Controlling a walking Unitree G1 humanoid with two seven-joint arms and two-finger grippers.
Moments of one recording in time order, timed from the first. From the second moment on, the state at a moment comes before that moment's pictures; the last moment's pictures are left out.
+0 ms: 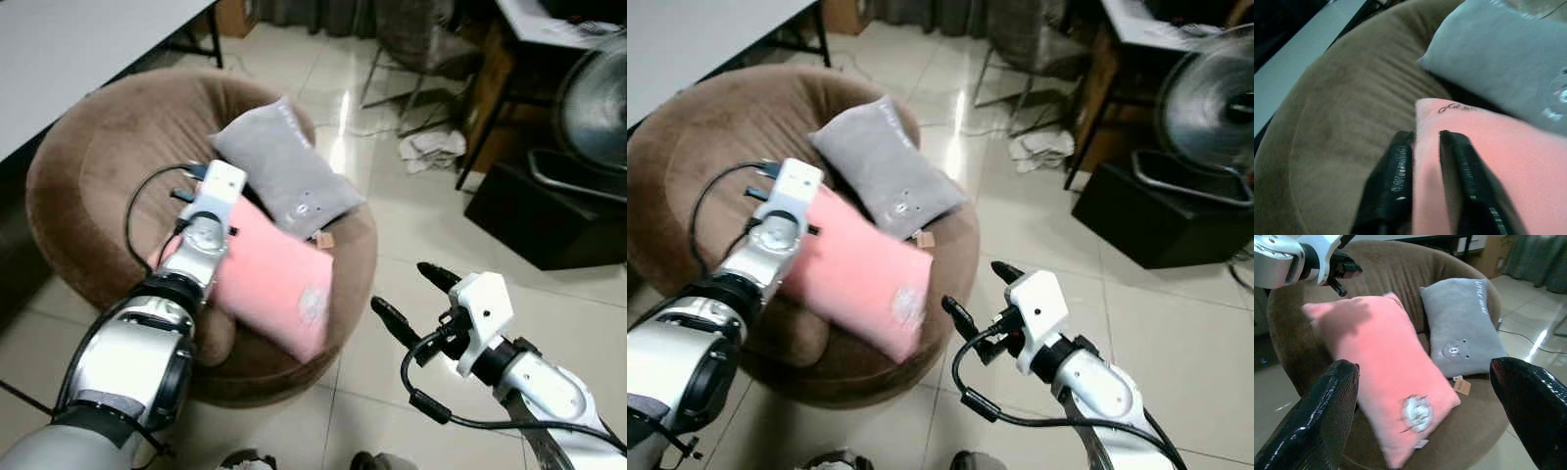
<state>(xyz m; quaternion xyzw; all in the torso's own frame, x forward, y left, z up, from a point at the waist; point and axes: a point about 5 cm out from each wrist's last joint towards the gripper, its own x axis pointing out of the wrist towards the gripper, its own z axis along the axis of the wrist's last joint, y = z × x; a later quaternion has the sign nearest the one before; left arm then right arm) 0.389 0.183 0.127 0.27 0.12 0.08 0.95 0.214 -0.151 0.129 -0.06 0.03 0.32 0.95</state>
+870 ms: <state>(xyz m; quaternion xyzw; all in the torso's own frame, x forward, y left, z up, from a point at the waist) 0.311 0.182 0.126 0.05 0.02 -0.13 0.99 0.246 -0.139 0.130 0.01 -0.02 0.10 0.99</state>
